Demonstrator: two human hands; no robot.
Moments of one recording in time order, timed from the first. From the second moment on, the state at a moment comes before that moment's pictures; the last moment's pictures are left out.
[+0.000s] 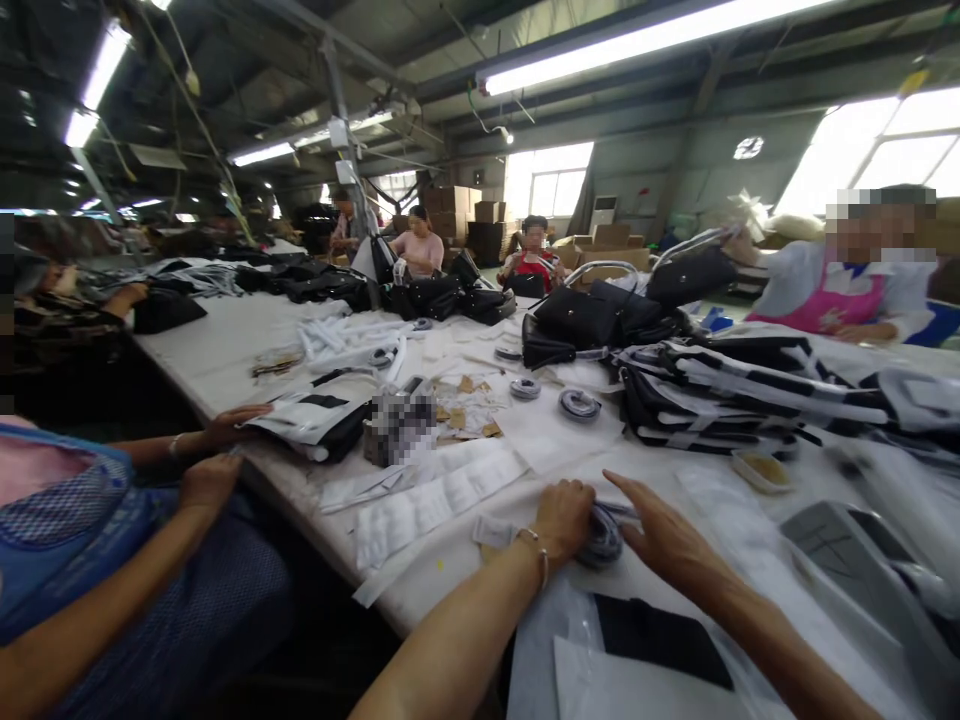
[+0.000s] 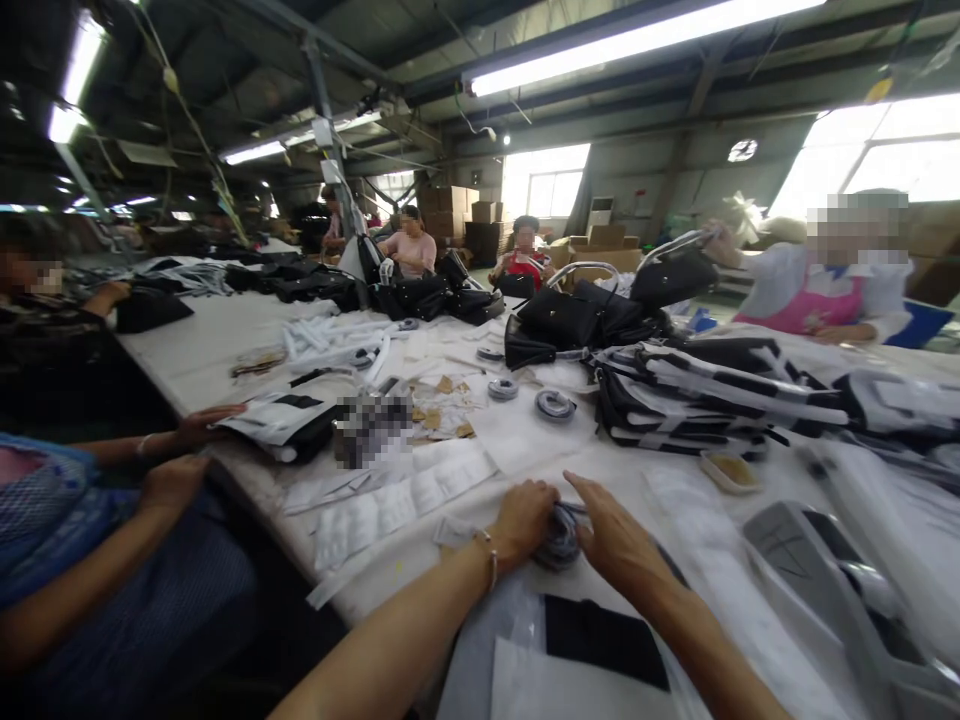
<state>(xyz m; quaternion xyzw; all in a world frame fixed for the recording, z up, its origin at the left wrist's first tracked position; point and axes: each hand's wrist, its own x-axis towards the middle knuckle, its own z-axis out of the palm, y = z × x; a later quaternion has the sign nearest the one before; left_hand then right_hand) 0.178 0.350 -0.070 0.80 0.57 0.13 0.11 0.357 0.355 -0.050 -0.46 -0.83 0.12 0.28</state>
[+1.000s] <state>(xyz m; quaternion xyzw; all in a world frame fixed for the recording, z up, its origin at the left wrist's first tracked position) -0.102 0.245 -0.044 0.53 0.85 0.08 0.01 0.339 0.384 -0.129 -0.49 -0.83 0.13 0.25</state>
